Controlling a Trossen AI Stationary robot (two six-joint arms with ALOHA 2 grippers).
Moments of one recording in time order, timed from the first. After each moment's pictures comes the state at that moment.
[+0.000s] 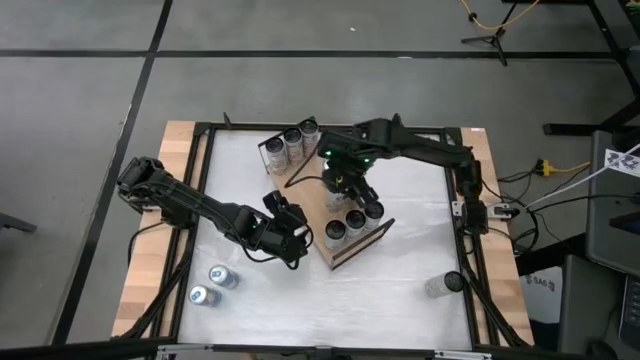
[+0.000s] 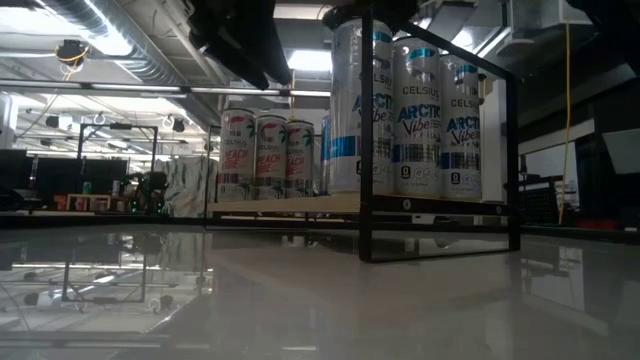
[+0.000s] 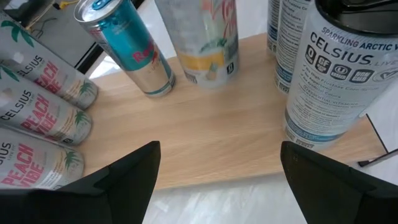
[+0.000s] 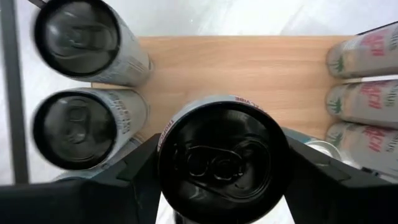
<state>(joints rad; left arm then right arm) -0.36 1.62 1.26 -0.71 -0.73 -0.59 -0.11 2.01 2.27 -1.50 -0.15 -0.71</state>
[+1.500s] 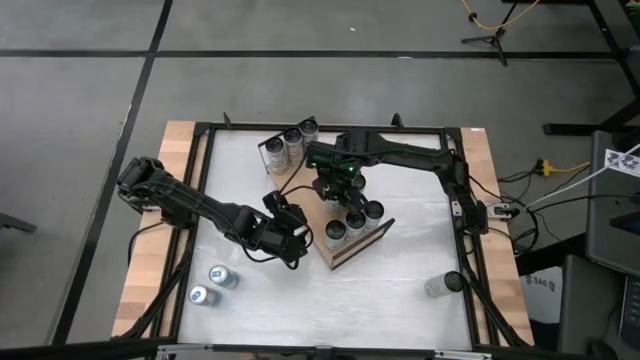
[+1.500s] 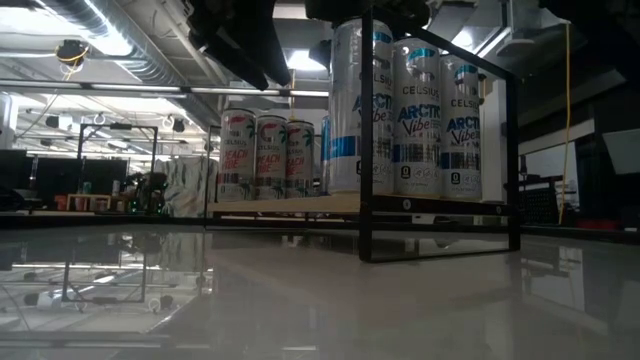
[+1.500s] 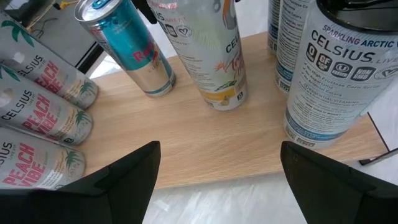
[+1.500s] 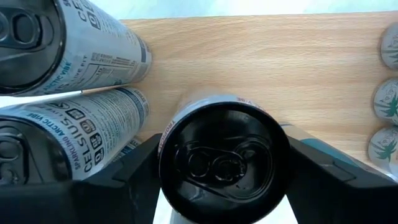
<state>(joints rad) -0.36 1.62 1.26 -0.71 -0.73 -0.59 -0.11 2.11 2.24 -1.48 -0.15 -0.70</state>
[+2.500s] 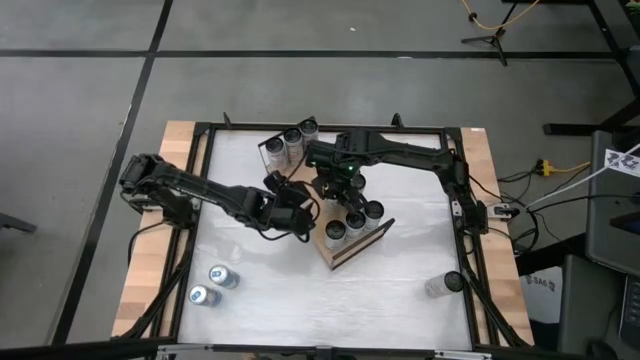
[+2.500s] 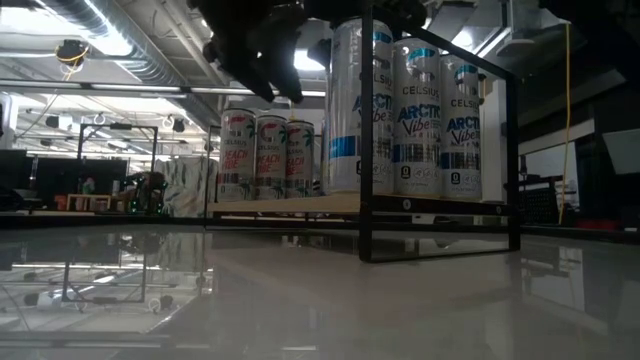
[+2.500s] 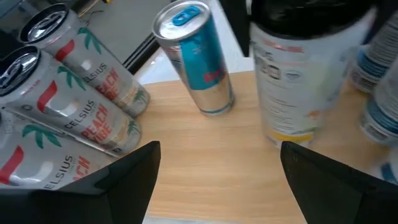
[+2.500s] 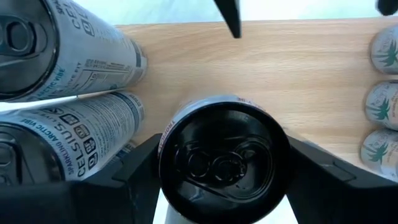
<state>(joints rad) -0.20 1.62 1.26 -0.69 -0.80 -0.56 -0.11 2.11 2.24 -1.47 -0.15 -0.70</state>
